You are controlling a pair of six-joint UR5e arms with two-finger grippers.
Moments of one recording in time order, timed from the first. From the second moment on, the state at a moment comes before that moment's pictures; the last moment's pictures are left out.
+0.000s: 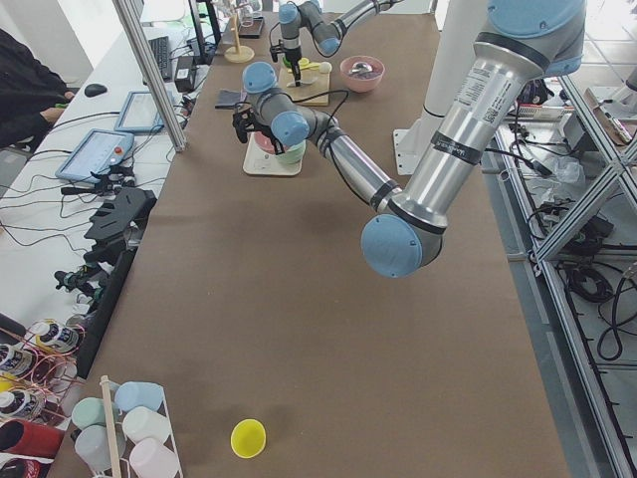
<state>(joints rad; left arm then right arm) -1.01 -2.05 -1.79 -1.69 -2.43 -1.25 0.92 -1.23 1.49 -1.33 2.21 0.53</state>
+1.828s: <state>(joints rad) -0.77 -2.20 -1.51 -2.11 -2.27 -1.39 1.03 -1.15 1.54 -1.33 2.25 0.71</state>
